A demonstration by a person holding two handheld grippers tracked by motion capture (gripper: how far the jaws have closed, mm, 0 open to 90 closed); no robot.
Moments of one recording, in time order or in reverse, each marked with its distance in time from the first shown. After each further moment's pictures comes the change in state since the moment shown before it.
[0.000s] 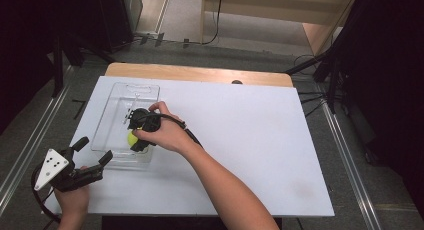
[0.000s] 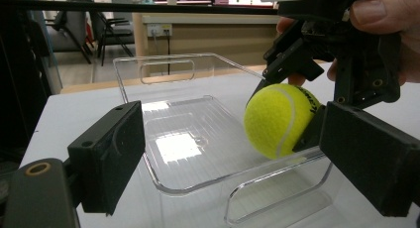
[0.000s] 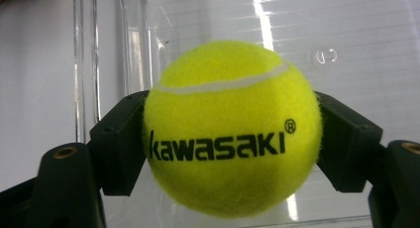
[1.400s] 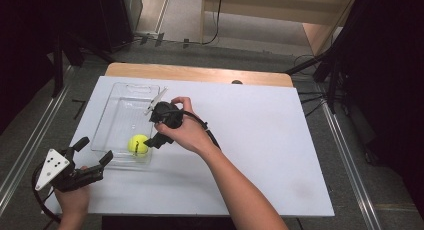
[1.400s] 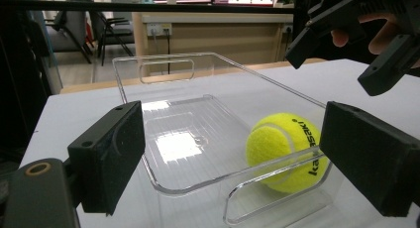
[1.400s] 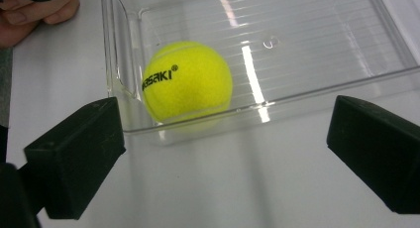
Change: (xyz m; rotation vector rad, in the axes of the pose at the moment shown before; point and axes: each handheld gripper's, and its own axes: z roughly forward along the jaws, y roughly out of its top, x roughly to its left) left arm -0.001 0.000 0.000 0.005 -0.001 0.006; right arm -0.002 -0.044 -0.052 -0.166 -0.052 0.077
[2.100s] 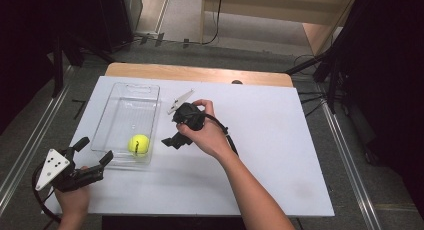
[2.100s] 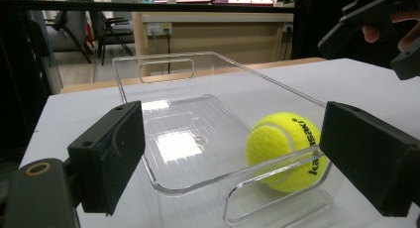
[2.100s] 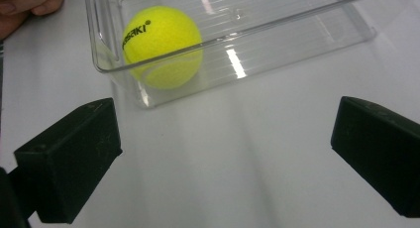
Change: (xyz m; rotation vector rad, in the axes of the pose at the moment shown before) left arm 0.000 0.000 0.000 0.004 0.005 0.005; right arm -0.010 -0.045 -0.030 -0.074 -0.056 0.061
